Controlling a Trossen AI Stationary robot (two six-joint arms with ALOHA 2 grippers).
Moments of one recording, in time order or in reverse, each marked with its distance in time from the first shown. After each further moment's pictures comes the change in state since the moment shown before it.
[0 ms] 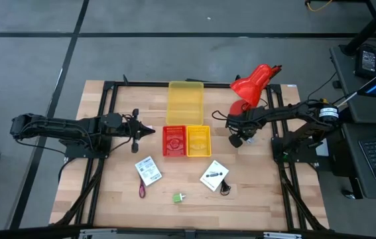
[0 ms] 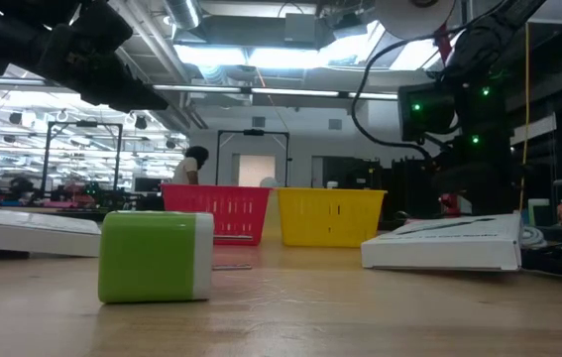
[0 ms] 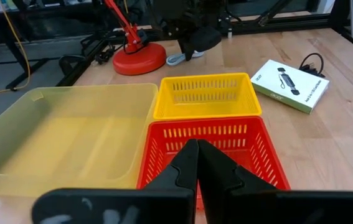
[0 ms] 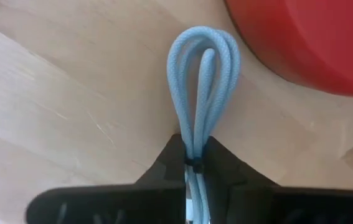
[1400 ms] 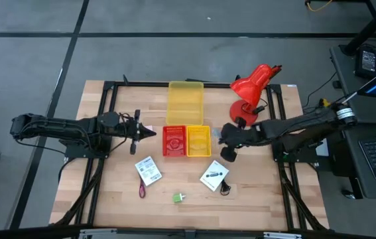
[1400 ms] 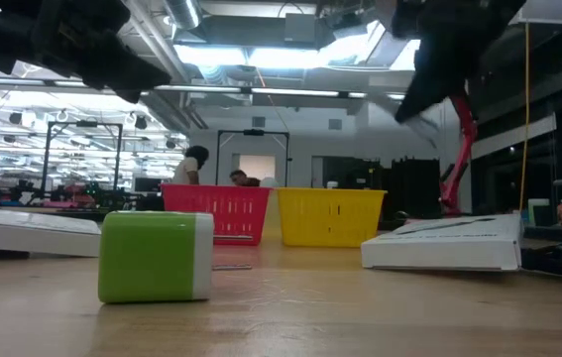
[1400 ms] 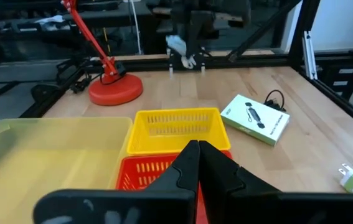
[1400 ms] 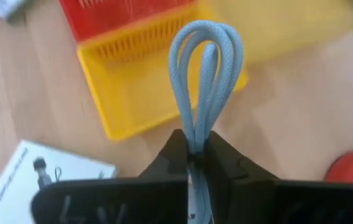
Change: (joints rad) left arm 0.000 -0.005 0.000 0.106 0.117 -0.047; right arm 0.446 -0.249 0.199 0.242 0.292 -0.235
